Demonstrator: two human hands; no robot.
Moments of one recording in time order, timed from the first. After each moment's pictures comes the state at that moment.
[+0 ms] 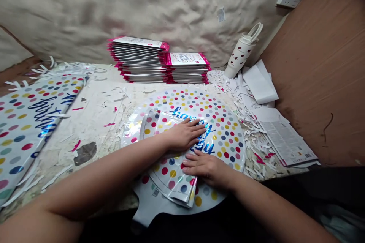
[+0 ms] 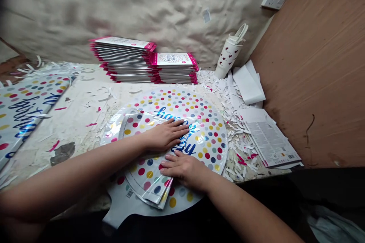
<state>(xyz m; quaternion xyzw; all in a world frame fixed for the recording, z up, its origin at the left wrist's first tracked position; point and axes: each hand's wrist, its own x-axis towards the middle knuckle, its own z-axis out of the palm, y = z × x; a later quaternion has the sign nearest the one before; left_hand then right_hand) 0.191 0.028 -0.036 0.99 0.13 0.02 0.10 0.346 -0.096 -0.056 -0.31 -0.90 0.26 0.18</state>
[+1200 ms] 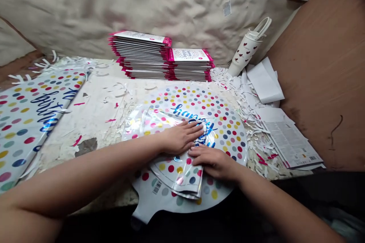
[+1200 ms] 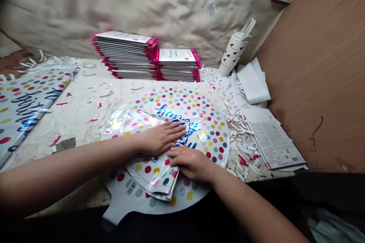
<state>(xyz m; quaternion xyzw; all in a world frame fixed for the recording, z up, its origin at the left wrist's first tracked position) 0.172 0.023 -0.029 0.99 0.12 0.00 0.10 0.362 -0.088 -0.048 -0.31 -0.86 0.30 0.26</state>
